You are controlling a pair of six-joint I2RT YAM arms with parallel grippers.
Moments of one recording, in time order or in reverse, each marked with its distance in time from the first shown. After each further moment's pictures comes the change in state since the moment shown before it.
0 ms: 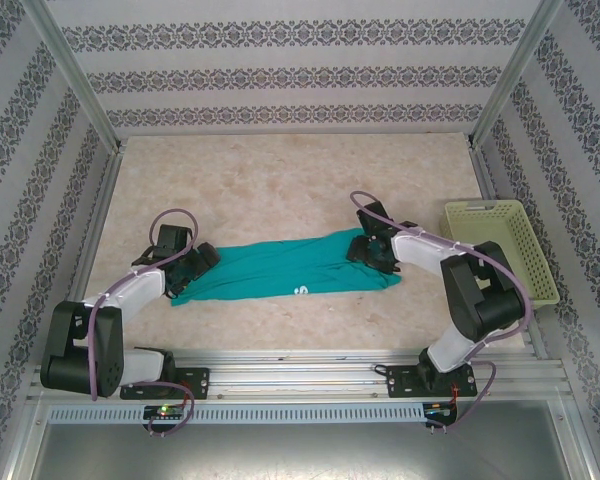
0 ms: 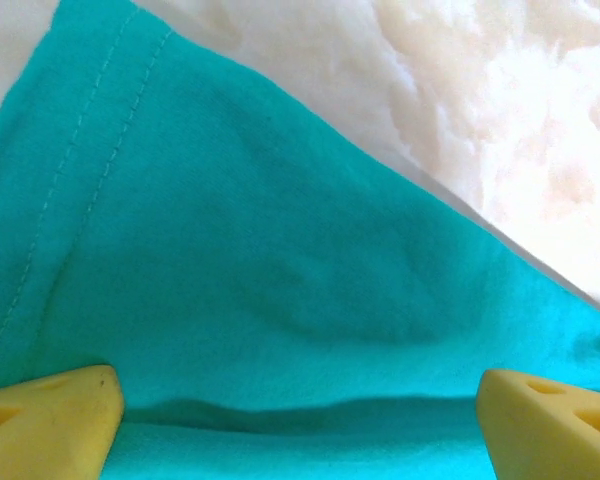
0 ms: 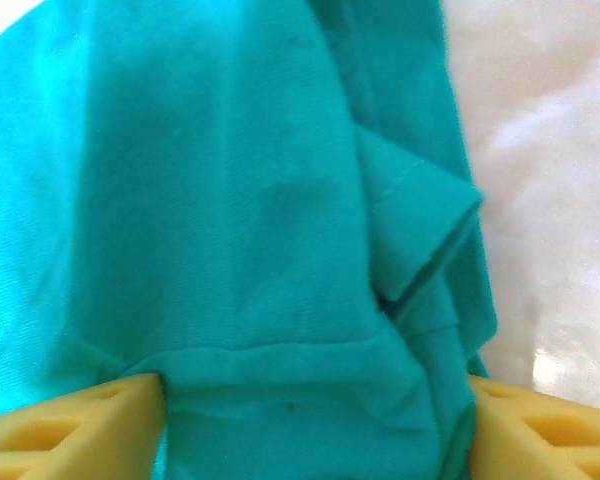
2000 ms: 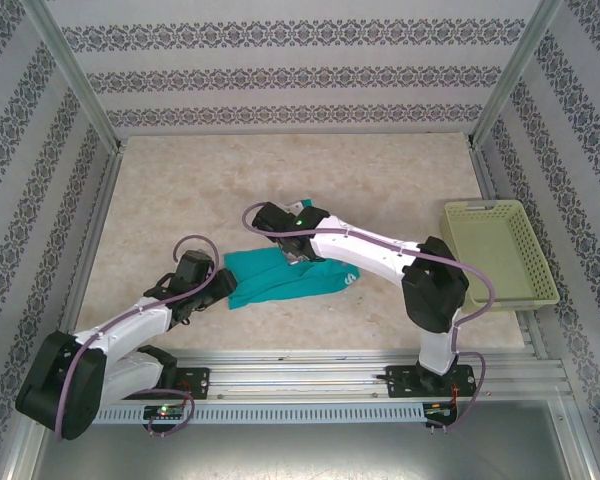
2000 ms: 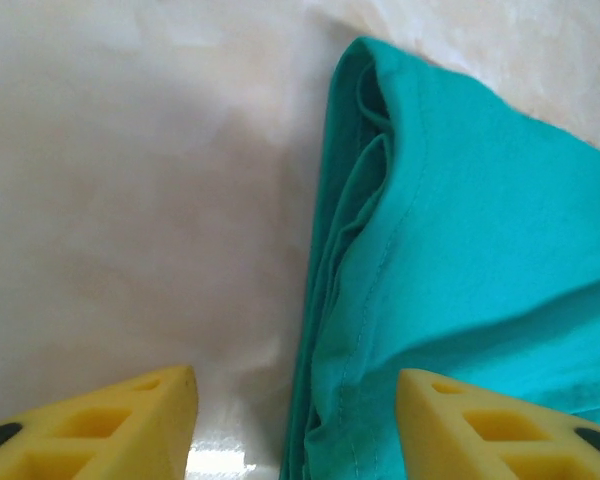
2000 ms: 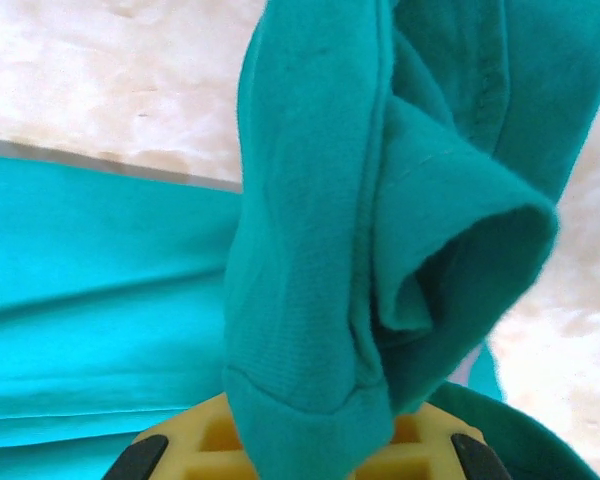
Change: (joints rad) left arm -0.290 -0.197 -0.216 0.149 -0.011 -0.074; right arm 0.530 0.231 0.663 -0.505 0.390 -0.162
